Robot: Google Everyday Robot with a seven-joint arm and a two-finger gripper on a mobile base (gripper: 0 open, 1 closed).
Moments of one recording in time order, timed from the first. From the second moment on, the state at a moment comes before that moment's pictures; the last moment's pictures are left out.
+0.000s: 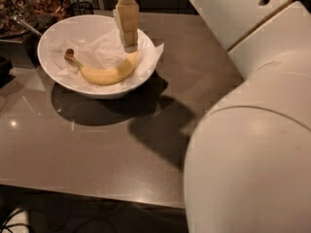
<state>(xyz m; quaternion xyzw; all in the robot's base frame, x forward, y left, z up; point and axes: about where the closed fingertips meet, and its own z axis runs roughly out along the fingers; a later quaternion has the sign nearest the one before) 0.635 0.079 1.003 -0.82 0.55 -0.05 0.17</state>
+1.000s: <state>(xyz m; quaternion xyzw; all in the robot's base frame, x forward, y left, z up) 0.662 0.111 0.966 -0.82 0.55 -0.01 0.16</state>
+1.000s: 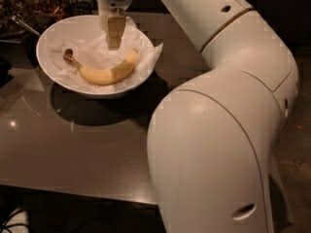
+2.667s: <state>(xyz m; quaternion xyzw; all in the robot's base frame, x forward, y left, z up) 0.664 0.112 0.890 -0.83 0.56 0.03 0.08</state>
